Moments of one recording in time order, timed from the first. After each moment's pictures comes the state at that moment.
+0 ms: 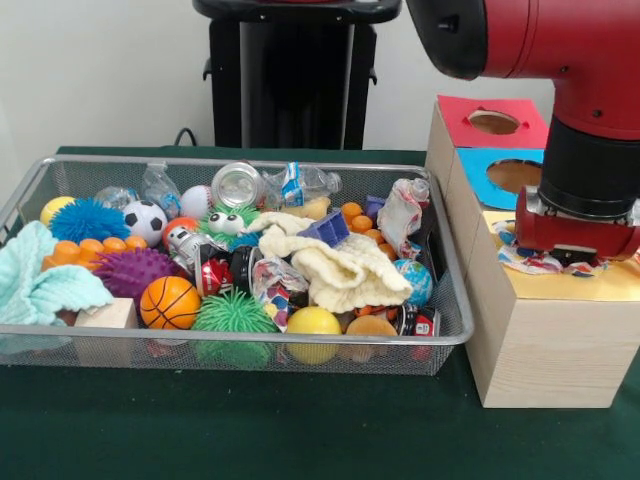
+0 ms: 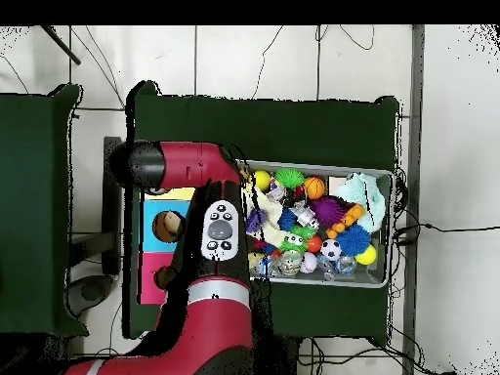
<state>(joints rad) 0.11 -0.34 -0.09 1.16 0.11 0.69 1.99</state>
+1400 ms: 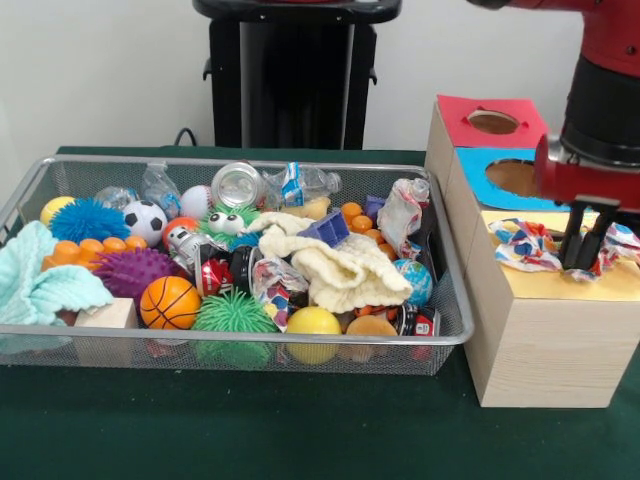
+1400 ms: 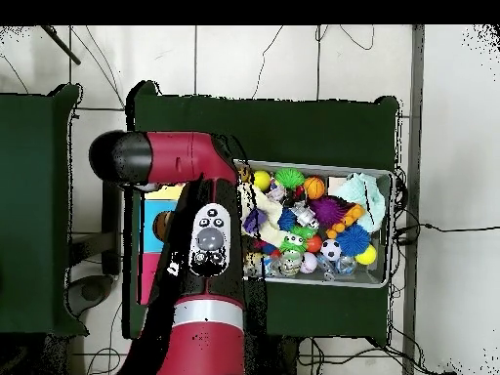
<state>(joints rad) 0.12 -0.42 -0.12 1.14 0.13 0.81 1.99</state>
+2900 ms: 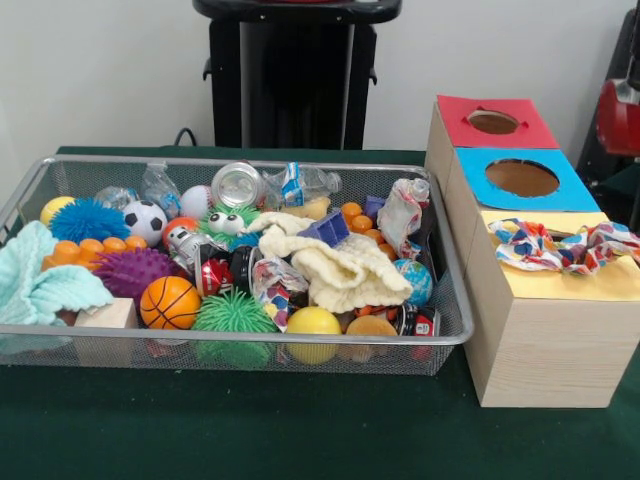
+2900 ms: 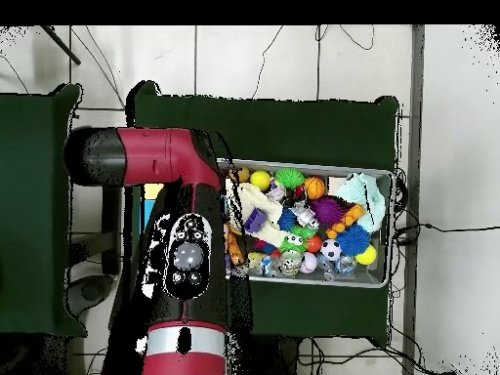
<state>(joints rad) 0.17 -0.47 -0.14 1.14 0.17 0.73 1.99</state>
